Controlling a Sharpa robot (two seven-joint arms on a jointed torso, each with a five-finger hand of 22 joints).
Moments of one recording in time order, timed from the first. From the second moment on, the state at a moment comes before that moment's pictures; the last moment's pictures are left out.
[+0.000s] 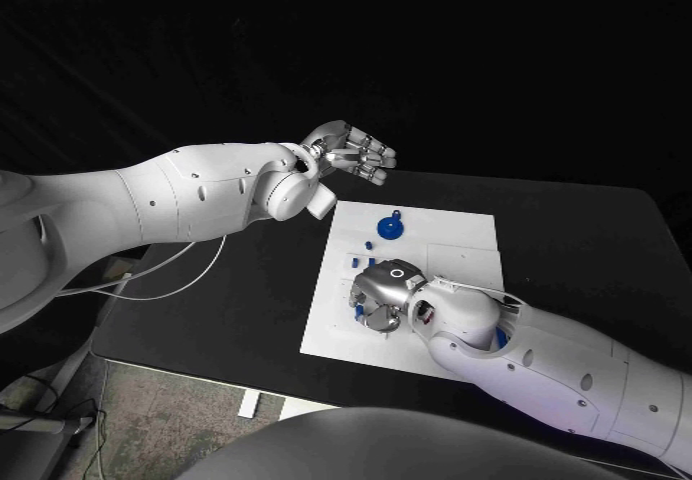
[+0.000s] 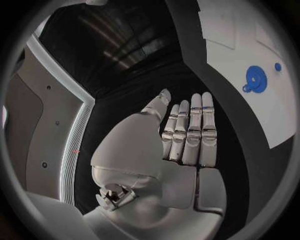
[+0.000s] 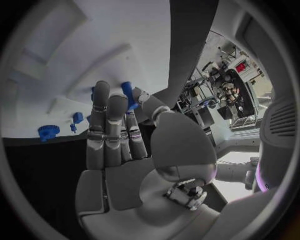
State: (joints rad) left arm 1.31 -0.68 -0.15 1.20 -0.29 -0.16 0.25; left_hand 1.39 0.02 0.12 -0.08 0.10 1.02 0.15 0.06 0.07 1.12 0.12 0.06 0.06 1.20 0.10 0.08 0.07 0.09 1.11 0.08 0.10 0.19; right arm 0.94 -0.43 -0.04 1.46 -1.92 -0.11 -0.18; right_hand 1.21 -0.09 0.41 -0.28 0.21 1.14 0.11 0.07 0.07 1.14 0.09 0.06 0.06 1.44 -0.03 0.85 0.66 0.13 1.41 -0.05 0.24 0.94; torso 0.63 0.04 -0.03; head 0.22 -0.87
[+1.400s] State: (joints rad) left arm 1.30 -0.69 -0.15 1.18 -0.29 -0.16 0.25; left_hand 1.39 0.02 0.12 -0.07 0.10 1.02 0.15 0.06 0.07 1.12 0.12 0.06 0.06 1.20 0.10 0.08 0.07 0.09 1.11 0.08 0.10 0.18; right arm 0.98 -0.78 0.12 1.60 -1.36 -0.26 -0.01; right_hand 1.25 0.00 0.10 -0.13 0.24 1.14 0.08 0.07 0.07 1.42 -0.01 0.22 0.15 1.44 -0.08 0.88 0.68 0.09 1.47 -0.09 0.20 0.80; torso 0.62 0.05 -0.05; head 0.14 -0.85
